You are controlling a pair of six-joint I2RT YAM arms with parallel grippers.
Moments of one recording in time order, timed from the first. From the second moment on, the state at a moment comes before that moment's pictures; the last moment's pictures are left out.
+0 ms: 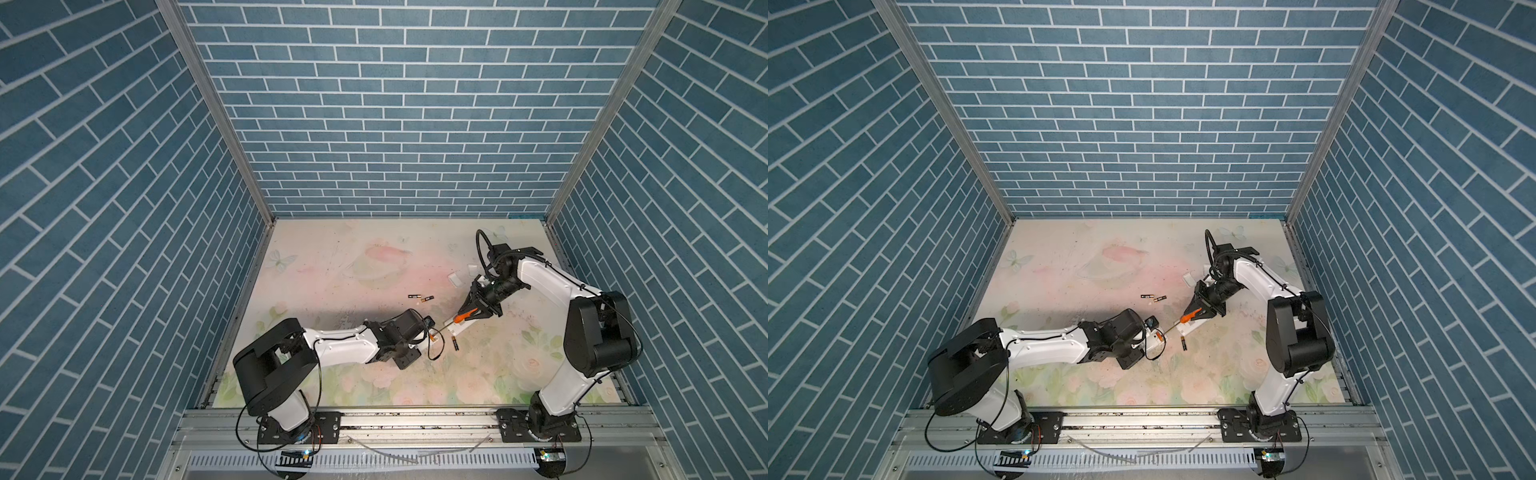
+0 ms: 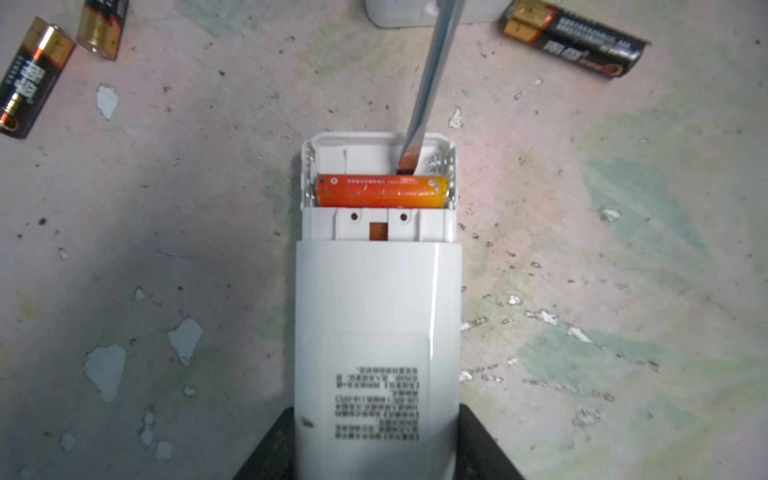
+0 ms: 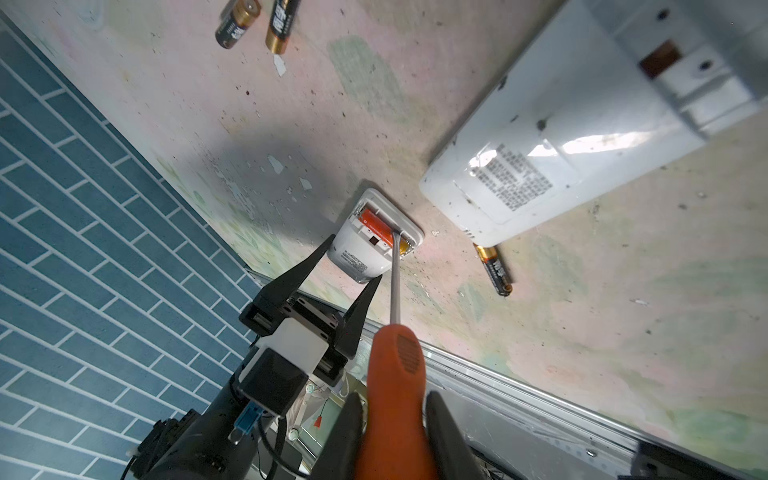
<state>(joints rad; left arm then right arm) -1.00 1.61 0.78 -0.26 -0.04 0.00 0.29 1.72 1.26 -1.19 -0.76 0.49</state>
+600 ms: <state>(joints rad) -1.00 1.61 0.78 -0.26 -0.04 0.00 0.28 1.75 1.26 -1.19 -0.78 0.49</state>
